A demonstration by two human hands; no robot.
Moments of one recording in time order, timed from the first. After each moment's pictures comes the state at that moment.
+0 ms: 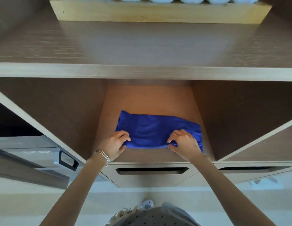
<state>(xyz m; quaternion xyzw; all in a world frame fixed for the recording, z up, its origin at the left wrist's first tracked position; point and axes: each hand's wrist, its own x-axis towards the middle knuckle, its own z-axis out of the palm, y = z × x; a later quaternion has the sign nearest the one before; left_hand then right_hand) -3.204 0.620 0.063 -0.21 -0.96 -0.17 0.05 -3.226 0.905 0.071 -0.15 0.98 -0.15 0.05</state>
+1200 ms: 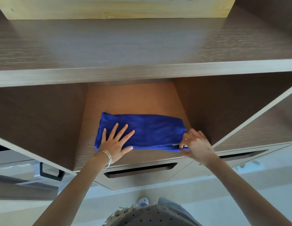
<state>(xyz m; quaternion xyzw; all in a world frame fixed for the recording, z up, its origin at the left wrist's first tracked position) -3.234 0.659 0.026 -0.16 -0.98 -0.04 -0.13 -3.198 0.980 0.083 -0.22 0.97 -0.03 -0.04</state>
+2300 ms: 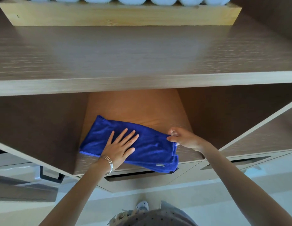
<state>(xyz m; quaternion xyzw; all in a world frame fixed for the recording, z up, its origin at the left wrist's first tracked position) -3.230 0.665 0.028 -0.23 -0.97 -0.01 -0.07 -3.259 0.955 0.094 -0.02 0.85 -0.45 0.28</state>
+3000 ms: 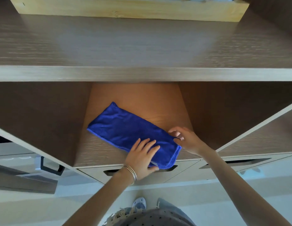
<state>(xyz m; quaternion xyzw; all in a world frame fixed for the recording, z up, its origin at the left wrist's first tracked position) -3.184 0.744 0.041 -0.28 -0.95 -0.09 -0.05 -3.239 0.968 0.084 -0.09 0.92 -0.33 0.18</state>
